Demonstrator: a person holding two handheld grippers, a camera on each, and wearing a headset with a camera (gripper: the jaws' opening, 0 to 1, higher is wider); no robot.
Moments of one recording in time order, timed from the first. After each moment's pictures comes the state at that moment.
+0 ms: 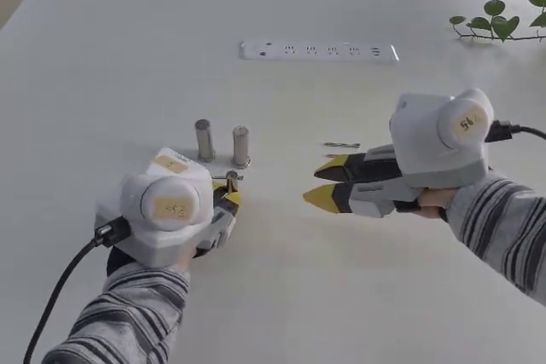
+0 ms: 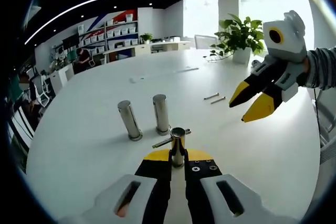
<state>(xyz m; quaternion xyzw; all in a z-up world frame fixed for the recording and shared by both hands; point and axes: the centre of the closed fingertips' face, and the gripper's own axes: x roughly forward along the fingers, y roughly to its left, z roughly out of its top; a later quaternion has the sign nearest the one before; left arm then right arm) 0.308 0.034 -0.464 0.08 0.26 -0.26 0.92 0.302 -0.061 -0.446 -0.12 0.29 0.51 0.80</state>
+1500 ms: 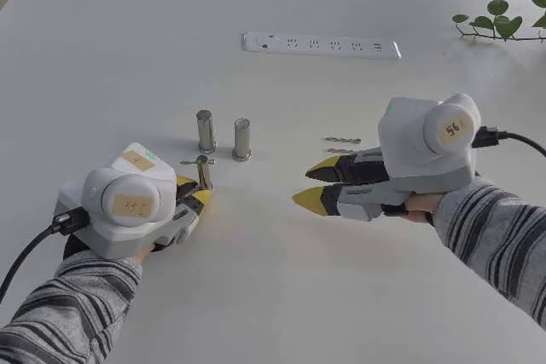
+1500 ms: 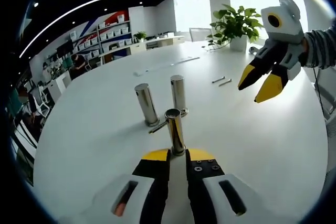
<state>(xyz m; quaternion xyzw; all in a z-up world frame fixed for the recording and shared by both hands) 0.308 0.070 -0.483 0.13 0.27 -0.28 0.91 0.297 -0.049 -0.453 -0.12 0.30 0.51 0.80</state>
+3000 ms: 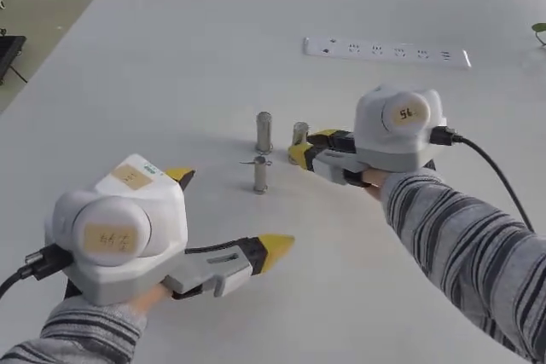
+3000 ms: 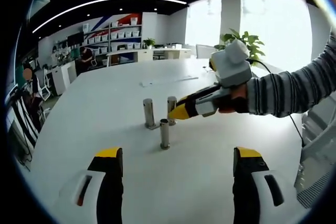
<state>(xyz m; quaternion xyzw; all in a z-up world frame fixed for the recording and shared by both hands) 0.253 0.075 -0.427 0.04 0.25 -0.27 0.93 0.378 0.022 -0.466 -0.05 0.26 0.41 0.87</state>
